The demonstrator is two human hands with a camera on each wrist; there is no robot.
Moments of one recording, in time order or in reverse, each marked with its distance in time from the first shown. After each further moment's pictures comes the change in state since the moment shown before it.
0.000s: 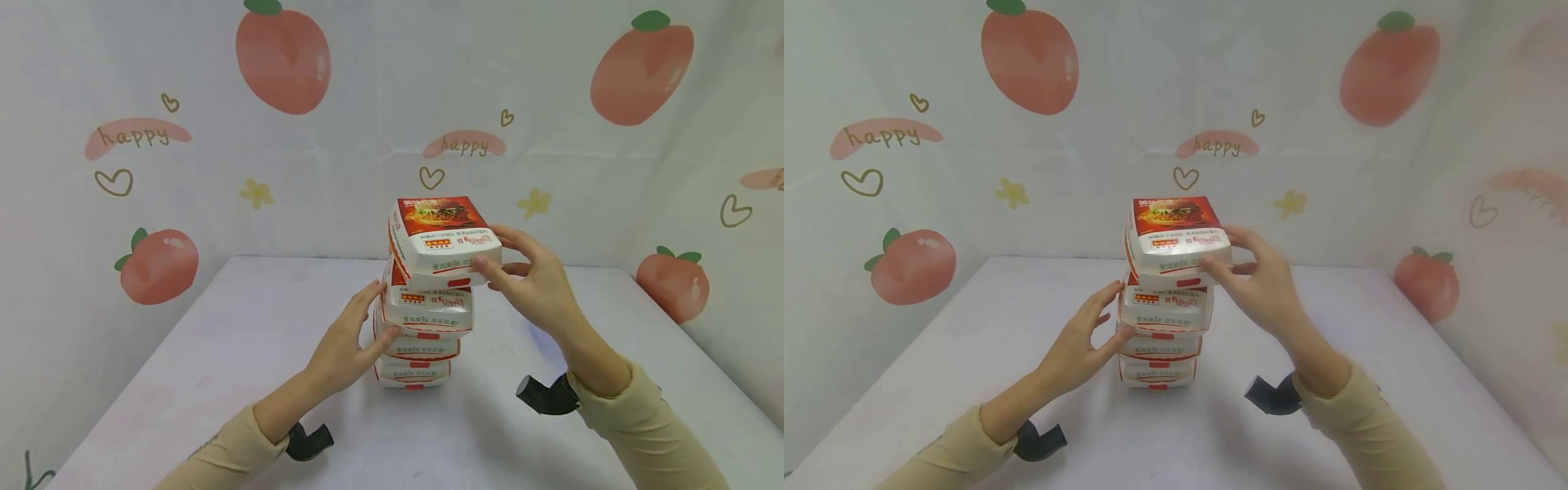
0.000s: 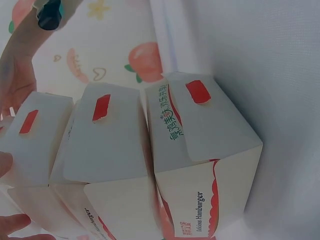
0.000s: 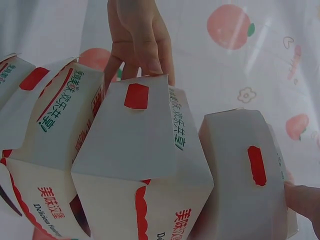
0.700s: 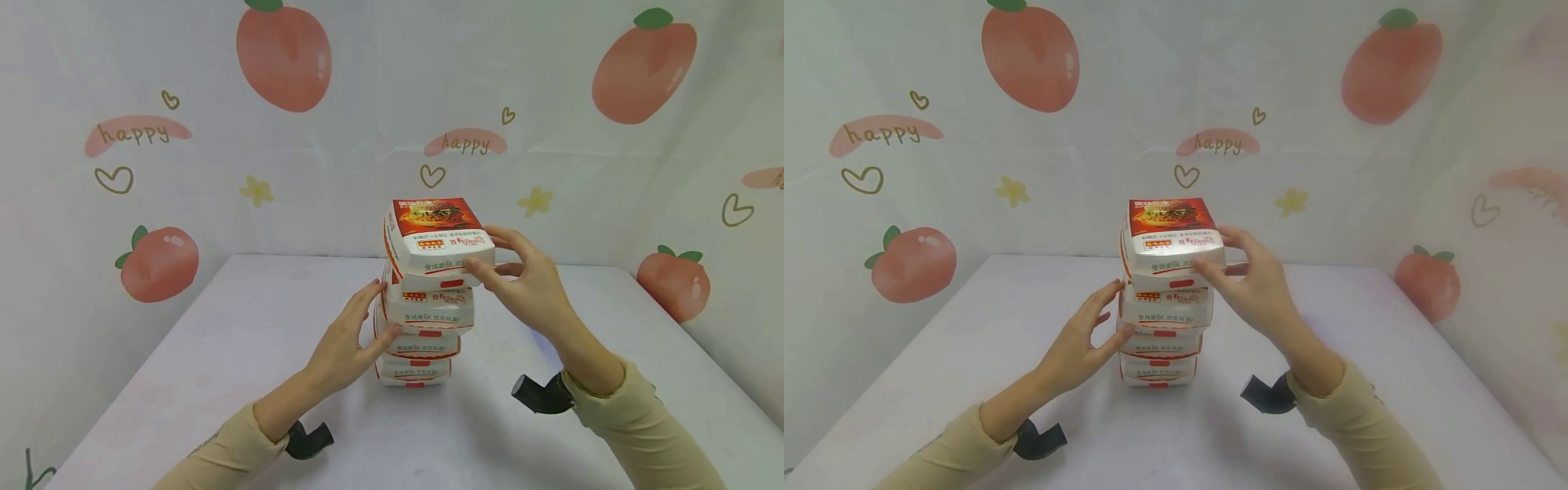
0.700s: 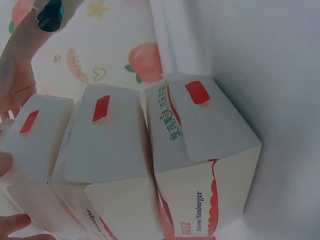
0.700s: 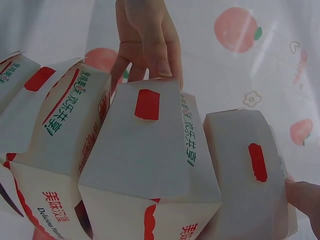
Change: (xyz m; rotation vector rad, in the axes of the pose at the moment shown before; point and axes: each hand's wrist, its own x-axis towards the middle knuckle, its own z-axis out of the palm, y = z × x) left_hand -0.002 -0.001 0.000 0.000 -0.006 -0.016; right_hand -0.003 -0.004 0.008 -0.050 -0.018 0.003
